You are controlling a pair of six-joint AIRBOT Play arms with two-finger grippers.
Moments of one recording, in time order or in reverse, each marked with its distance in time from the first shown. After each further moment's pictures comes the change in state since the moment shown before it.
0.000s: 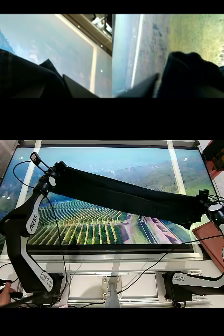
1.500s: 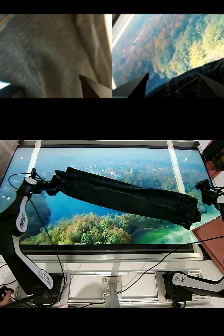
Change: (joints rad) left arm 0.179 -0.046 0.001 -0.487 -0.675 0.309; right arm 0.019 0.060 0.152 -0.167 0.220 -0.246
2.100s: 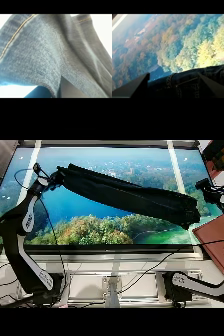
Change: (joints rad) left arm -0.081 0.058 -0.001 0.199 0.274 0.050; right arm 0.002 0.084 0.001 0.001 0.093 -0.164
